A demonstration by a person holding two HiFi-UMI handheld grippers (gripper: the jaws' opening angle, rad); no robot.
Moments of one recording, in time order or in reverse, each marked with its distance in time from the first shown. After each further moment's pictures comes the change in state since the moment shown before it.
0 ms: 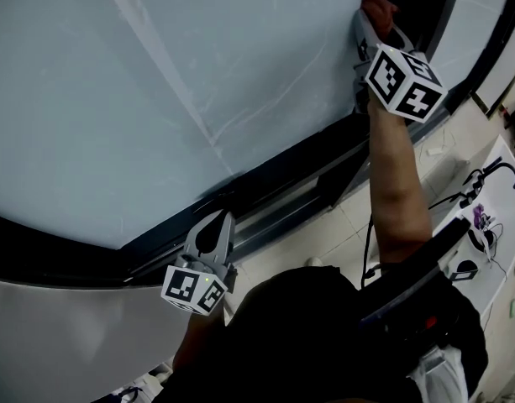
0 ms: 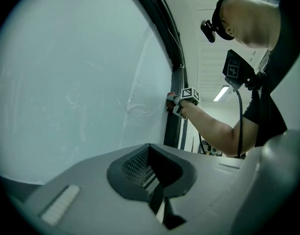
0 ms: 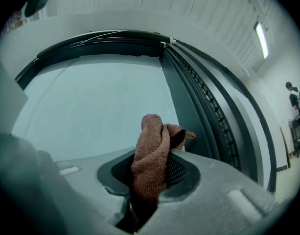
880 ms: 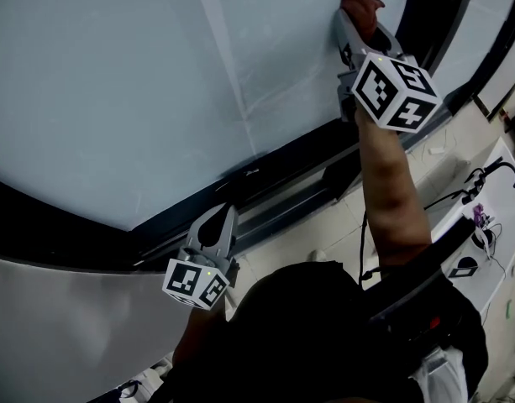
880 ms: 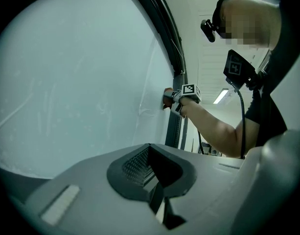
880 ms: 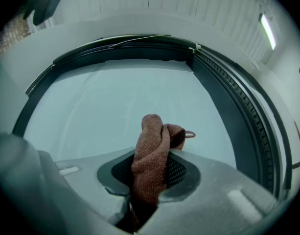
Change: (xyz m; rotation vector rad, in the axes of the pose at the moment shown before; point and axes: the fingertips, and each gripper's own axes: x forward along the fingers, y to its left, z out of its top) left arm -0.053 0.025 -0.001 -0.016 -0.020 0.000; right arm -0.031 0.124 0.002 0.018 -0.018 0.147
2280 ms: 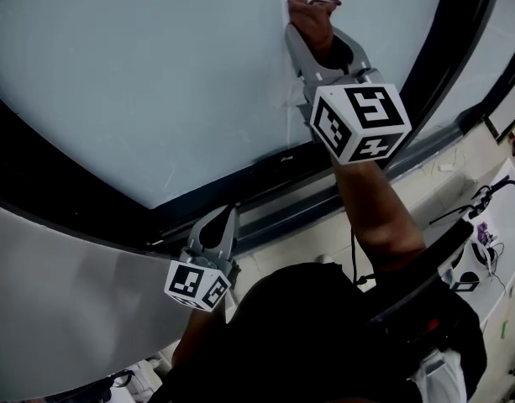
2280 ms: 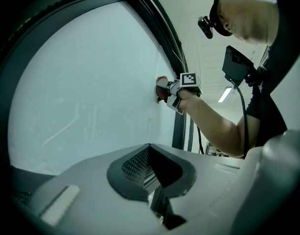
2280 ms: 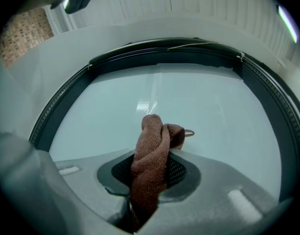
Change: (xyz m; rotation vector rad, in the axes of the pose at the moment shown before) left arm -0.076 0.027 0.009 0.032 -0.037 0.080; right arm -0.017 0.193 0.008 -0.099 -0.049 0.255
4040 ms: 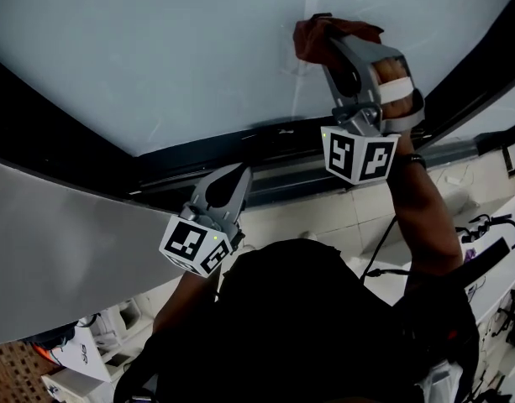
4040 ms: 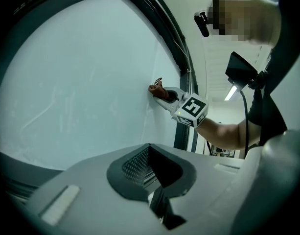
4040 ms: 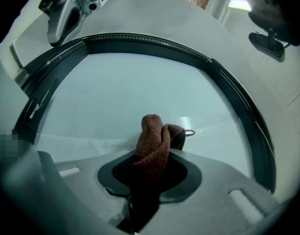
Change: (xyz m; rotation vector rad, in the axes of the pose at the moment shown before) left arm 0.053 -0.029 -0.013 -0.024 0.018 0.062; right arm -0.038 0.015 -0.103 -1.347 0.016 0.158
